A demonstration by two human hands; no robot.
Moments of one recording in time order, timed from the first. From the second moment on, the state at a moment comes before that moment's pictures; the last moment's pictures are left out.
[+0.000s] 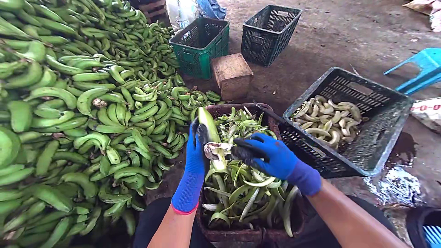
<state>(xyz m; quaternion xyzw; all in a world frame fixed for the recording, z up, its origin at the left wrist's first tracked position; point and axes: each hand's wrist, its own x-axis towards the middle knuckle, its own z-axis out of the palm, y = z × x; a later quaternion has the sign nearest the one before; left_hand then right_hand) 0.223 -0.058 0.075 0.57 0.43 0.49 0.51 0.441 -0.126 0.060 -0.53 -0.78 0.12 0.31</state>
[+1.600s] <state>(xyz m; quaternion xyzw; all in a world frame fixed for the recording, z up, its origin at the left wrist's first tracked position) 0.248 -0.060 0.062 0.52 0.36 0.32 0.70 0.454 -0.110 0.064 -0.65 -0.68 0.16 0.31</state>
